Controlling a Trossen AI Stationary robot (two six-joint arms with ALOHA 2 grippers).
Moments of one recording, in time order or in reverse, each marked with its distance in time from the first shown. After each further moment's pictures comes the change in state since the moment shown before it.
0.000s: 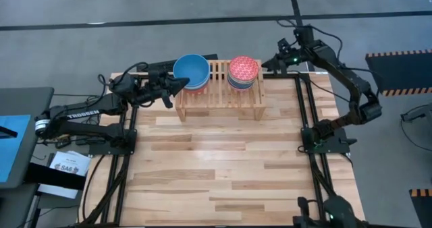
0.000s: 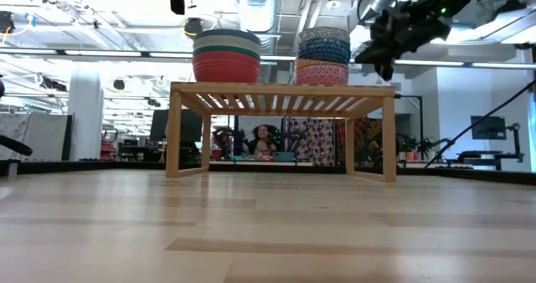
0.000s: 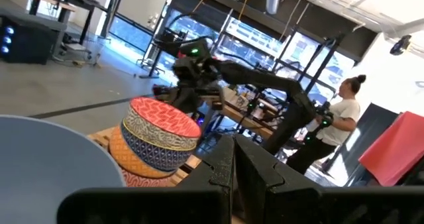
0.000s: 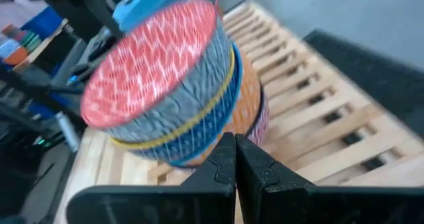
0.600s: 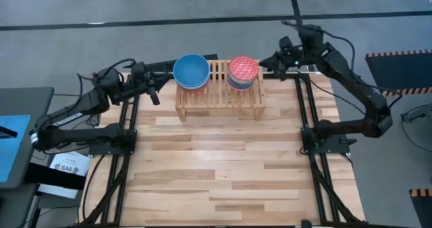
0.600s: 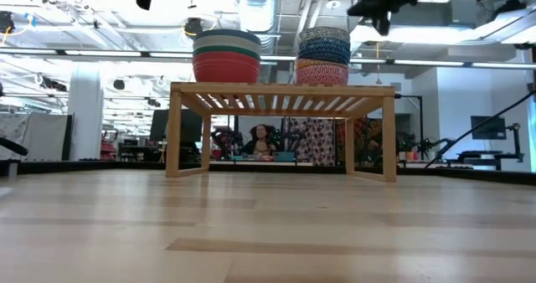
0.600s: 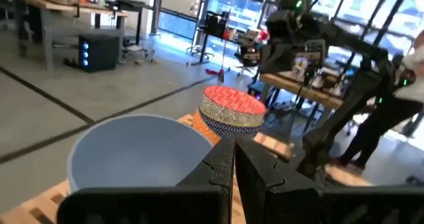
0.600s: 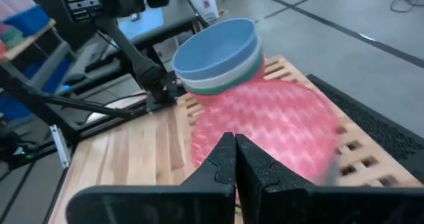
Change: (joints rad) left arm 0.136 -0.182 0.073 -0.416 0.000 0.211; right arm 0.216 -0.201 0.090 0.042 0.231 0.193
